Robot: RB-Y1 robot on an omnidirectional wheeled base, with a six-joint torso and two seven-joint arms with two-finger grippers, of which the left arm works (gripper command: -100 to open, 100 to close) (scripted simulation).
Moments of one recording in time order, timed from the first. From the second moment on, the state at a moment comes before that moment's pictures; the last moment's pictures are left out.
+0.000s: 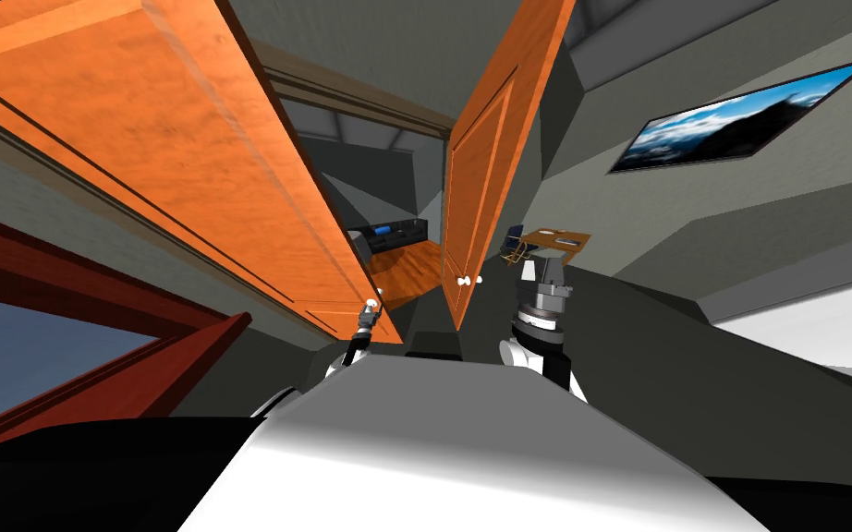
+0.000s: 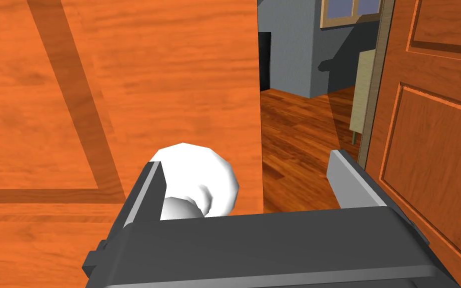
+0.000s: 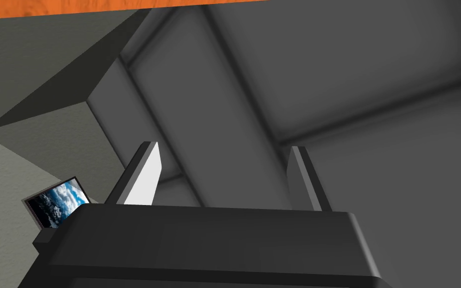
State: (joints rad) arm 0.04 0.42 -0.31 -0.72 0.56 -0.99 1.63
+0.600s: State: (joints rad) arm 0.05 0.45 -0.32 -0.74 0.55 -0.95 1.67
